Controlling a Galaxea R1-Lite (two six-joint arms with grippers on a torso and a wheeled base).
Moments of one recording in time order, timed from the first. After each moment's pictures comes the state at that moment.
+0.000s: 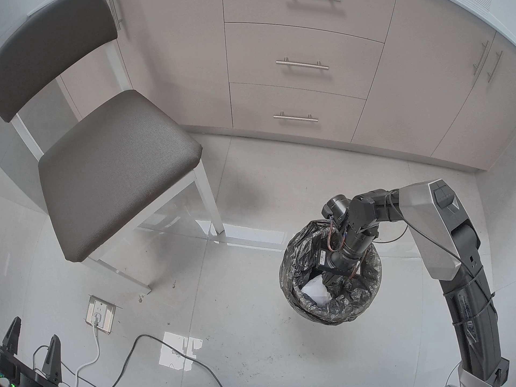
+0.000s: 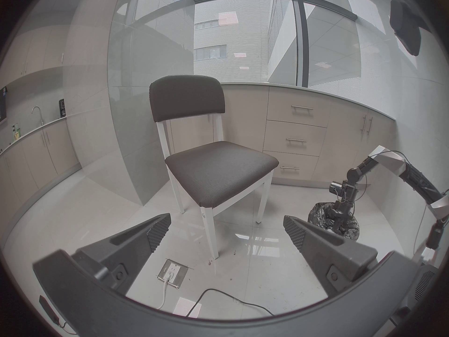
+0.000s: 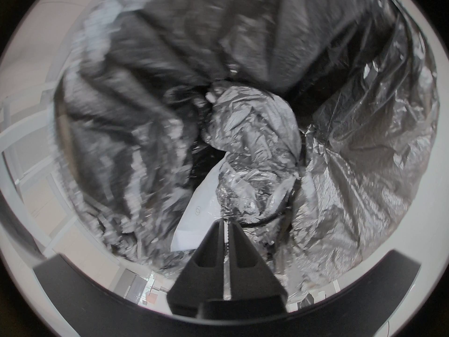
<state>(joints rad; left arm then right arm) 0.00 0.02 -0.02 0.00 0.03 -0.04 0.37 2.65 -2.00 0.71 0.16 0.62</state>
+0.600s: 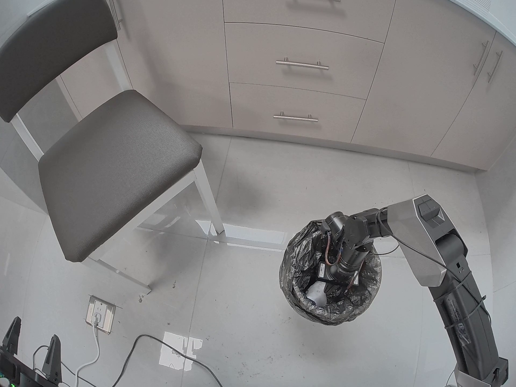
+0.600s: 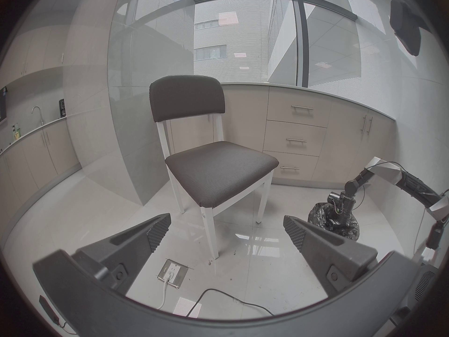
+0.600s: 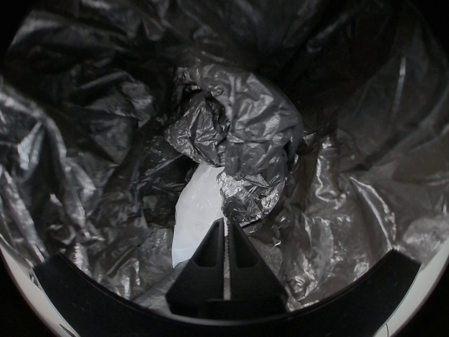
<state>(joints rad) 0.00 0.02 -0.02 0.00 0.03 -0.04 0.35 2.77 -2.00 0.62 0.10 0.59</state>
